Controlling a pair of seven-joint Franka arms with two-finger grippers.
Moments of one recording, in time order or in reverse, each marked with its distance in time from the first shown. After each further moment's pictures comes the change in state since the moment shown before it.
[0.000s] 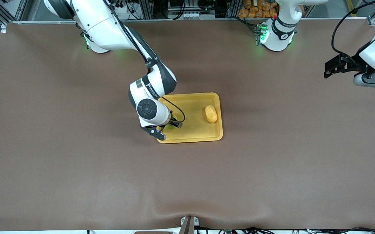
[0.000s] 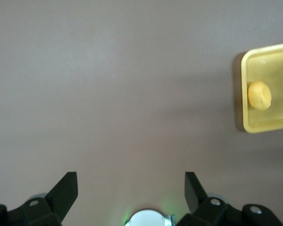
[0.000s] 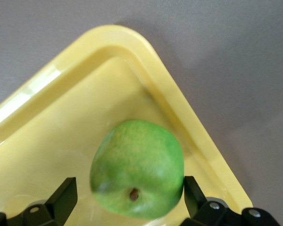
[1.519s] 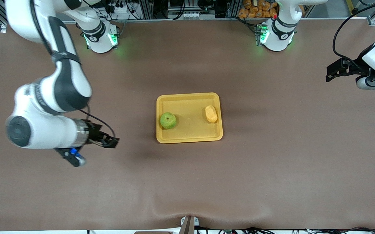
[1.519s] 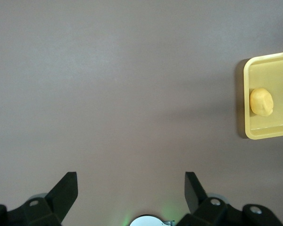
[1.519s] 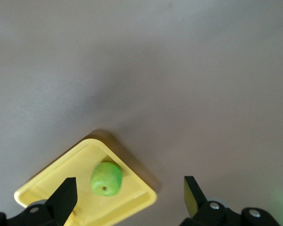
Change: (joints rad) left arm 0.015 0.005 -0.003 -0.007 0.000 0.006 -0.004; right arm -0.403 -0.113 -0.025 0.385 -0.022 -0.544 -0.246
